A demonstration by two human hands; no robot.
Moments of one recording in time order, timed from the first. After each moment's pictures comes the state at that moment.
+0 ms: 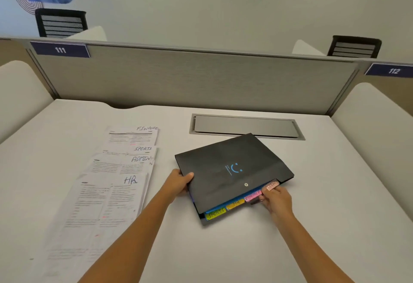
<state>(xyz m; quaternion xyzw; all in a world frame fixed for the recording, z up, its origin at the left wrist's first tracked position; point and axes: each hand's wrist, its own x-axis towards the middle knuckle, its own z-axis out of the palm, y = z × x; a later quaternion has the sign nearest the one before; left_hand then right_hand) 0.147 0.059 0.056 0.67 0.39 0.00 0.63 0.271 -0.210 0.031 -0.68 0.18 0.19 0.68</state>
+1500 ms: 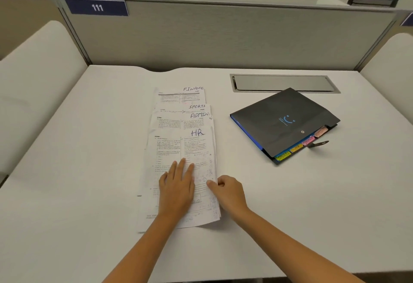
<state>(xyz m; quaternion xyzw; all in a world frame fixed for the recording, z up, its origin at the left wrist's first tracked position) -0.112 0.142 0.001 0.97 0.22 0.07 0.10 -0.042 0.005 0.051 -0.87 -0.09 0.24 0.42</state>
